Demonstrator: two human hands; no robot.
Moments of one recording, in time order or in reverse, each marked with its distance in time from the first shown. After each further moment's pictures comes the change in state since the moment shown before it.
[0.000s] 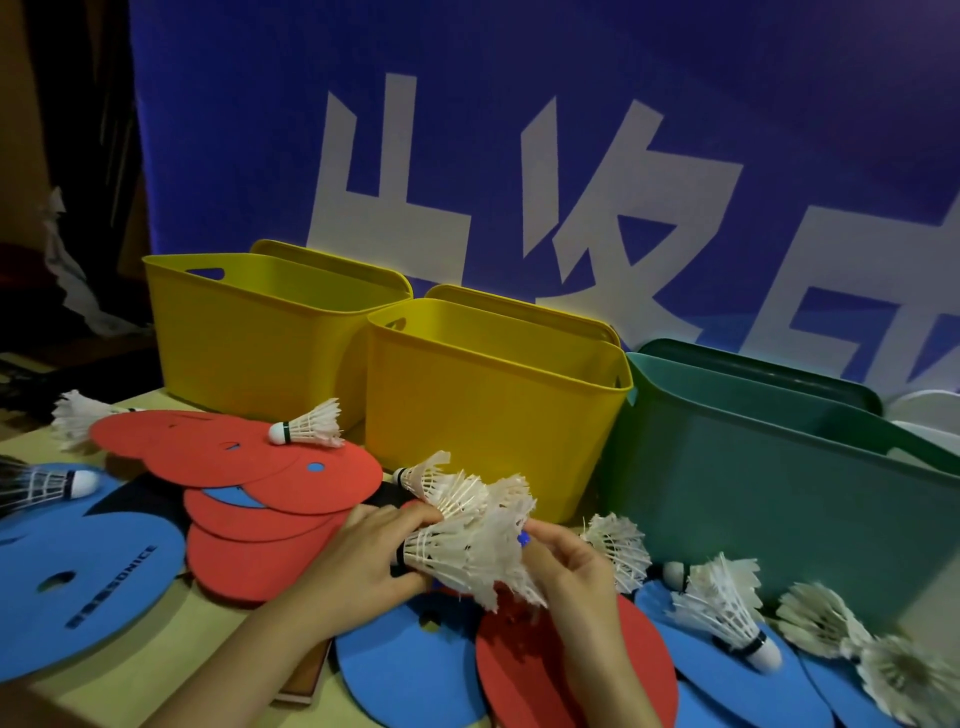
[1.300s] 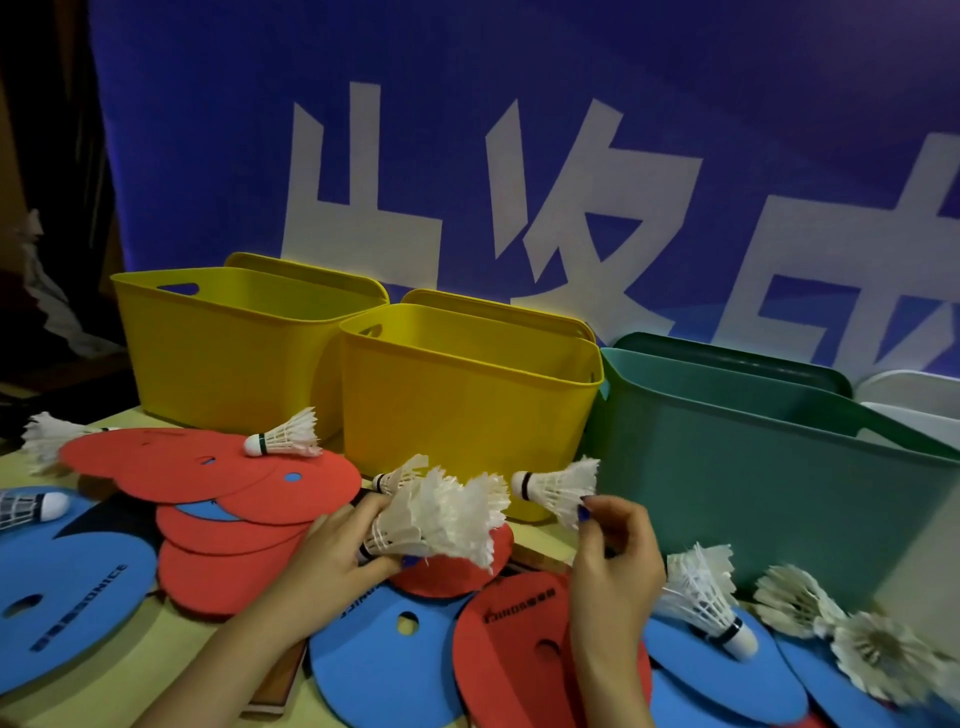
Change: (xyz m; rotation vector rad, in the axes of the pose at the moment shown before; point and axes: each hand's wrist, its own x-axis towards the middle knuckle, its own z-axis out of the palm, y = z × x) left_hand 0.003 -0.014 0.005 -0.137 0.100 -0.114; right_hand 0.009 -0.009 -0.022 -0.194 0.549 -0.487
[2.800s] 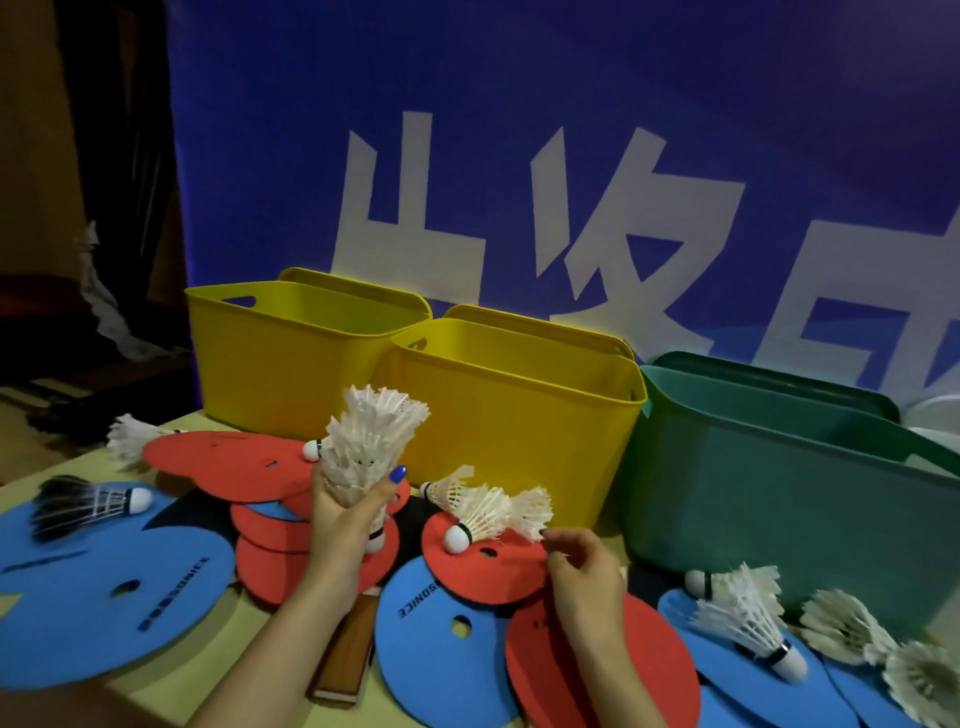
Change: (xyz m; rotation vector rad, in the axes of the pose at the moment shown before) left_hand 0.005 0.024 -0.026 -0.966 0.666 -0.243; right_hand -0.016 0.016 0.033 -0.176 -0.457 0.253
